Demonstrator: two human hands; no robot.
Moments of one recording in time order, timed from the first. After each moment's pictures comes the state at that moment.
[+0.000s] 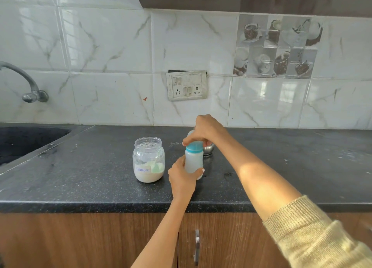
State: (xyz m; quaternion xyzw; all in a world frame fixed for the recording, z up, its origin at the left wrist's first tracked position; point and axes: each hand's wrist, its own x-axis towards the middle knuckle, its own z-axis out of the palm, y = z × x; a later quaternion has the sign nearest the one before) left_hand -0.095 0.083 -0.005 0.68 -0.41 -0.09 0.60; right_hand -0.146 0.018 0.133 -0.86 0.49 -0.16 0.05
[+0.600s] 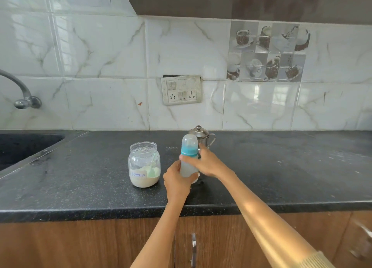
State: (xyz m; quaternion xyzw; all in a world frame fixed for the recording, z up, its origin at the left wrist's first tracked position) left_hand -0.092 0.083 -0.005 0.67 -0.42 -0.11 0.61; right_hand -0.173 0.021 0.052 -0.81 0.41 -0.27 0.31
